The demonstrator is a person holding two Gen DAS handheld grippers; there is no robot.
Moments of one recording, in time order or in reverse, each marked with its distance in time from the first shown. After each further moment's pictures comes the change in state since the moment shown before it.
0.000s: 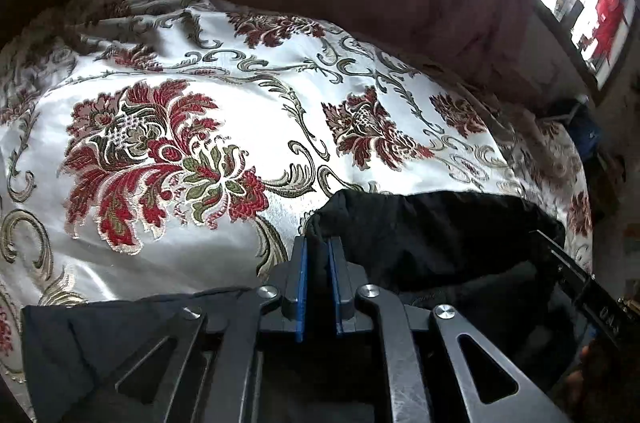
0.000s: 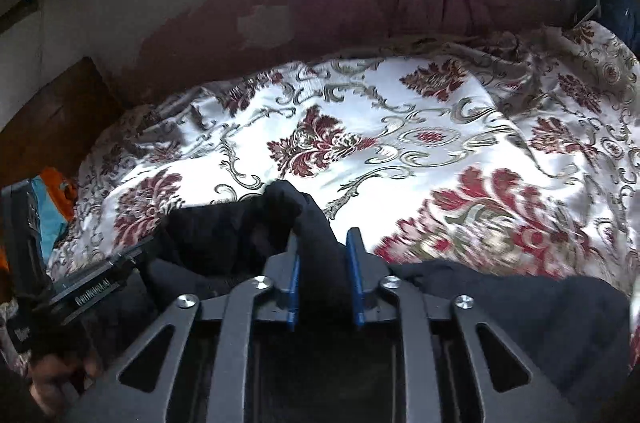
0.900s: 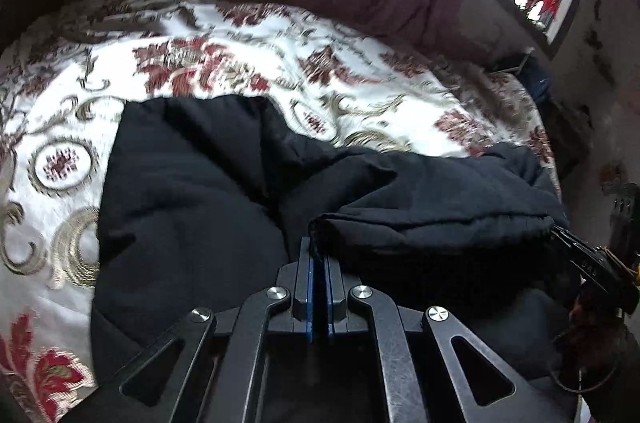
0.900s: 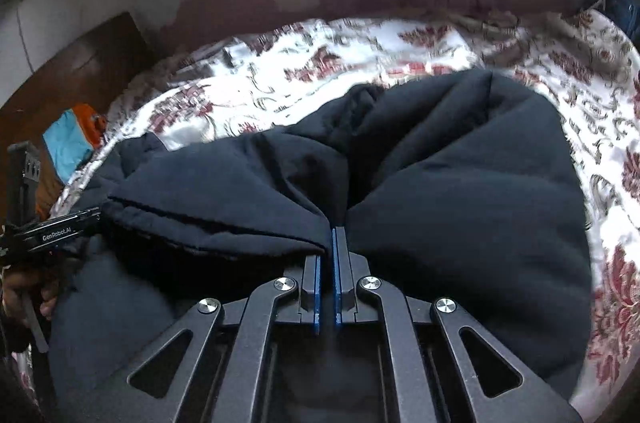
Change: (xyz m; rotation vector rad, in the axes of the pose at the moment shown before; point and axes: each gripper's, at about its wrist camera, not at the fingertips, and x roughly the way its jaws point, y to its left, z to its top) left arm -0.099 0.025 -0.120 0.077 0.056 -0.088; right arm -0.069 -0.066 -0.103 -0.107 0.108 0.055
